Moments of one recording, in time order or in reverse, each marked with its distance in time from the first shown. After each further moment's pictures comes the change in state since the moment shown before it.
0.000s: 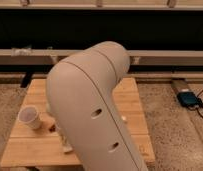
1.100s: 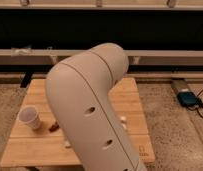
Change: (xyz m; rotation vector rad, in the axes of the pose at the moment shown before) arm -0.020 -0.031 0.000 0.032 -0.005 0.014
